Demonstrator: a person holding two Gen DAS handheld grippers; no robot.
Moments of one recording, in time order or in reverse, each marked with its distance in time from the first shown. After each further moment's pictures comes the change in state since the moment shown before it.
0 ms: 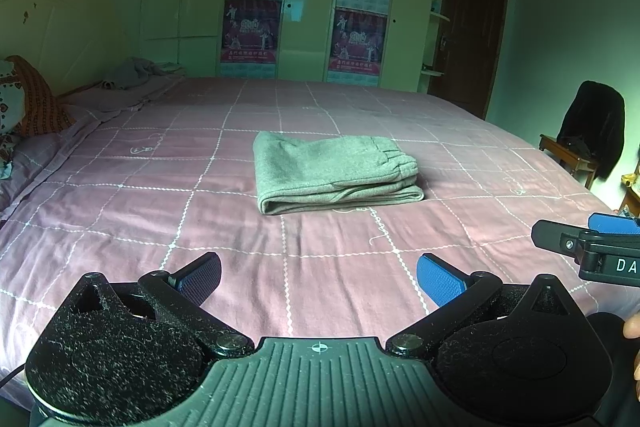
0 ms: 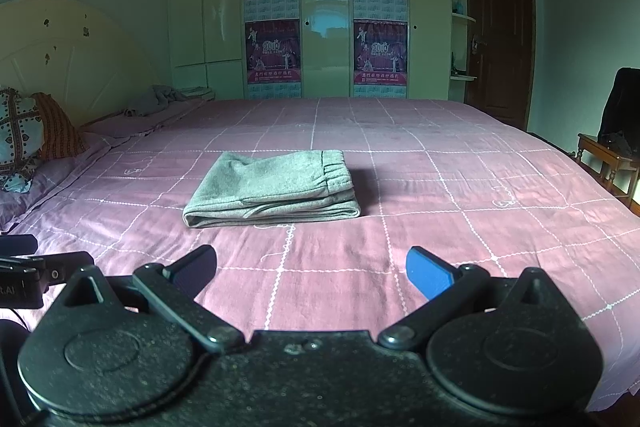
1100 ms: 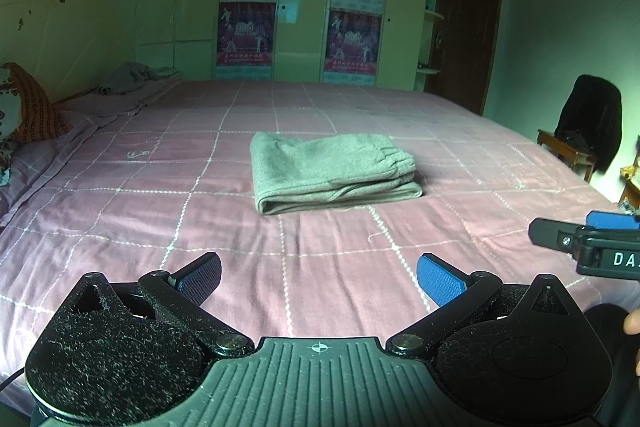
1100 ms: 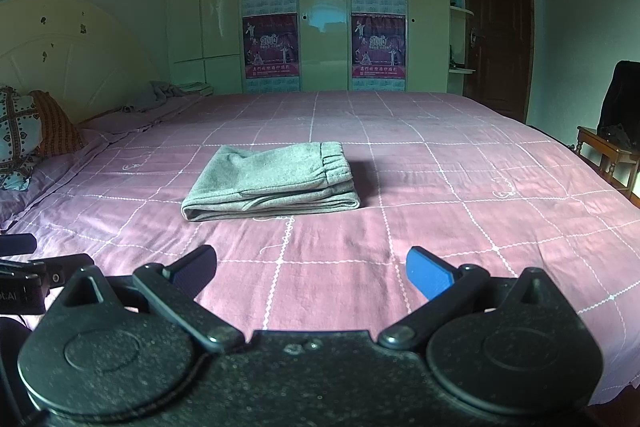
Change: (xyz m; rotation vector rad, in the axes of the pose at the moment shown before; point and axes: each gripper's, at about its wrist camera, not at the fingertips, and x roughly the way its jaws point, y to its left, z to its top) left arm 0.005 0.000 -0.007 0.021 -0.018 -0.012; right arm 0.002 -0.007 -0.004 0.006 0.018 0.006
